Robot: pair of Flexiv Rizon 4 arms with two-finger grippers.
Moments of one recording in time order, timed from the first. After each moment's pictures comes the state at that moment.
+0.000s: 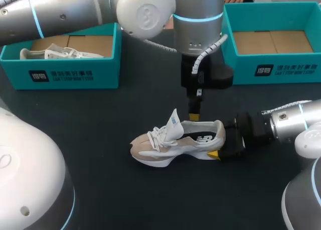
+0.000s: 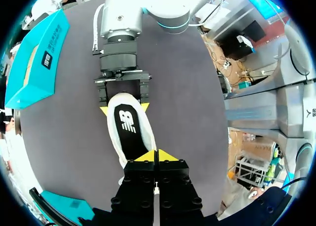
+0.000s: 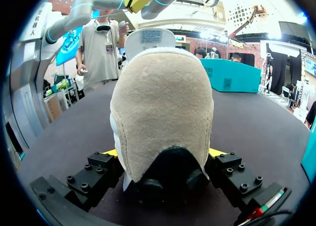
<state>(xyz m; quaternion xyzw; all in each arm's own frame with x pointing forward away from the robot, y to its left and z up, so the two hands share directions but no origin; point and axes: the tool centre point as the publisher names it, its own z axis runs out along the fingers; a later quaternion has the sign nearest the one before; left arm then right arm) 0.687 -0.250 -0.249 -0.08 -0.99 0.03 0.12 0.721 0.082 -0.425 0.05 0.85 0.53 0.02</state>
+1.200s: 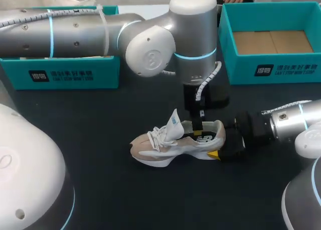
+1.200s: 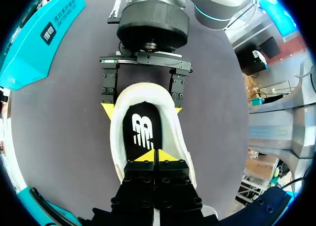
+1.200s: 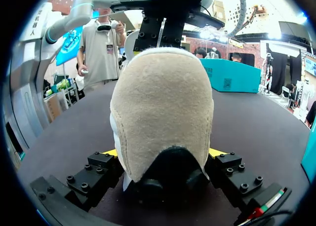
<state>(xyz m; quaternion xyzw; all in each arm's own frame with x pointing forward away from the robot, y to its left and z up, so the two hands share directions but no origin) 0.705 -0.266 -0.351 -0.01 -0.99 0.05 0.11 0.721 0.082 -0.425 0.05 0.85 0.53 0.02</state>
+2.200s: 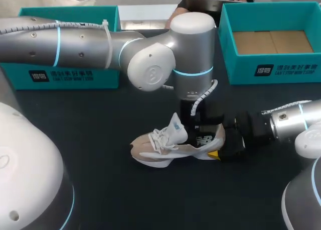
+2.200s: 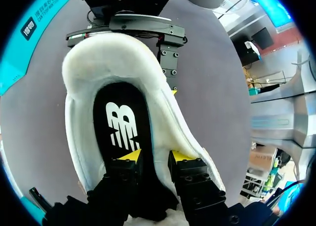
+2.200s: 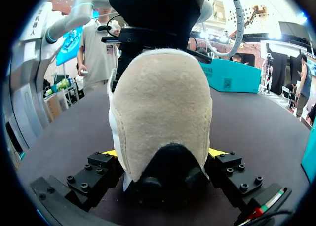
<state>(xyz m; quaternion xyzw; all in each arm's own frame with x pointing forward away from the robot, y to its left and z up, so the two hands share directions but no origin) 0.685 -0.255 -0.396 -0.04 -0.99 0.03 0.14 0.721 0.082 -0.425 0.05 0.85 0.53 0.02</state>
